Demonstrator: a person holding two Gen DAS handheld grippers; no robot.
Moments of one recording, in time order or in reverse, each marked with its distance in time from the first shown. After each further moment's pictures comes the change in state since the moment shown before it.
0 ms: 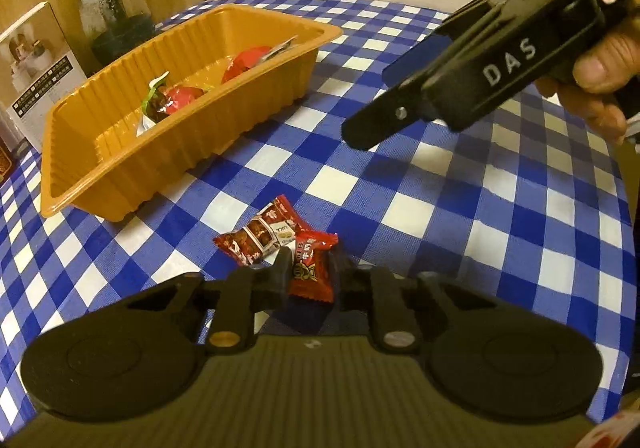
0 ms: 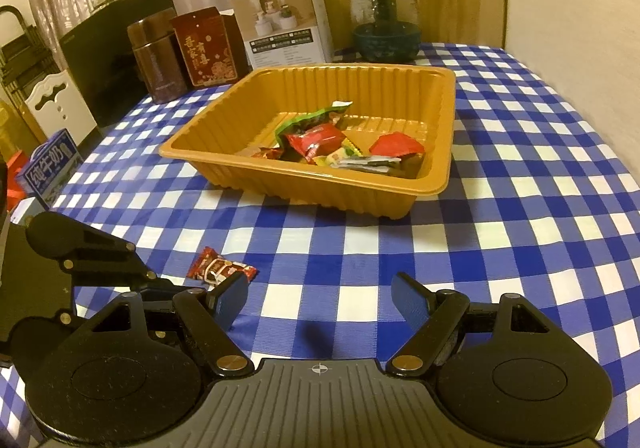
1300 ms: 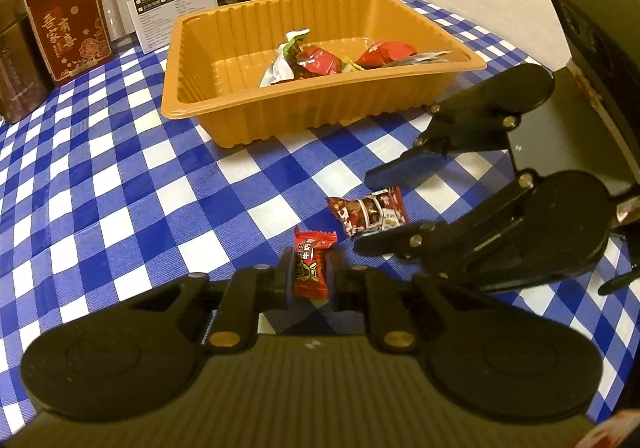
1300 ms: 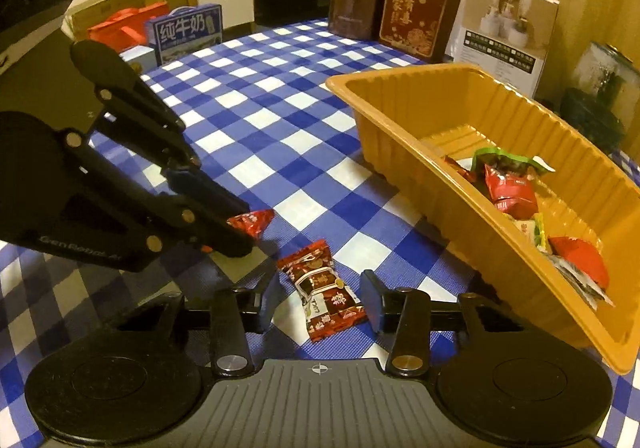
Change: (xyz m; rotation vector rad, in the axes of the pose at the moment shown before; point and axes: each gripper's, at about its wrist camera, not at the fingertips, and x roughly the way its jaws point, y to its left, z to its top) left arm -0.020 0.044 -0.010 -0.379 0.048 0.164; right arm 0.079 0.061 -0.004 -0.593 0.071 0.256
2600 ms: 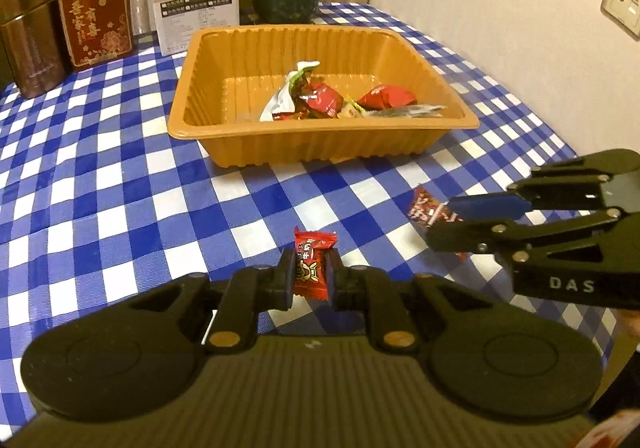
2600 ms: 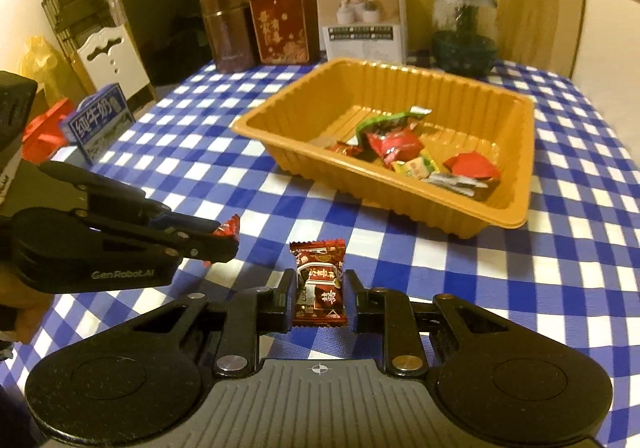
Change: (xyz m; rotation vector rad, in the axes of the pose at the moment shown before) left arm -0.021 -0.011 0.012 -0.159 -0.058 0.002; right arm -0.088 -0.004 -0.007 0.437 -0.045 -0.158
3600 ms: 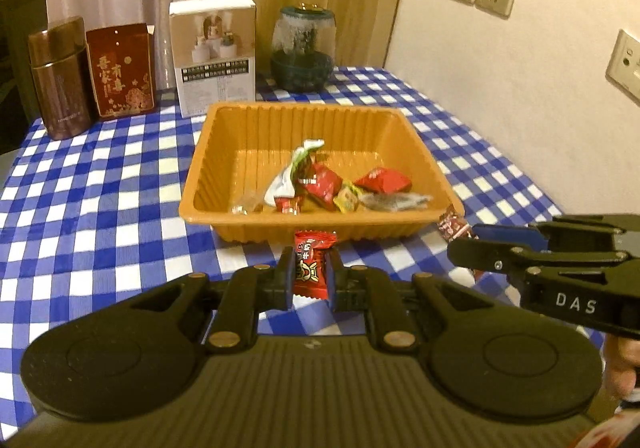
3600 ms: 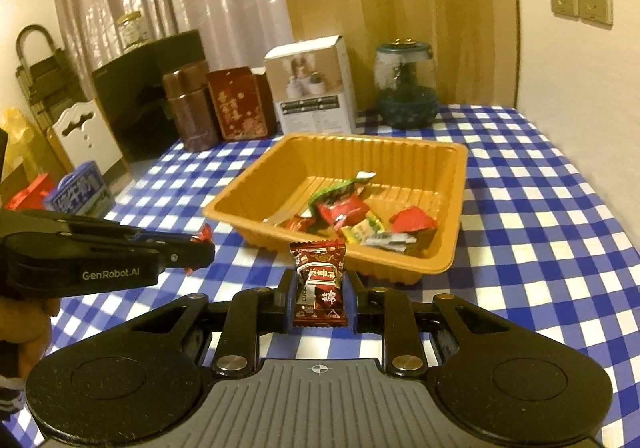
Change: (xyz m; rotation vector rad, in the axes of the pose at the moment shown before) left arm -0.033 -0.020 0.038 -0.065 -0.154 0.051; right arm -0.046 -0.021 0.017 0.130 -0.187 -0.071
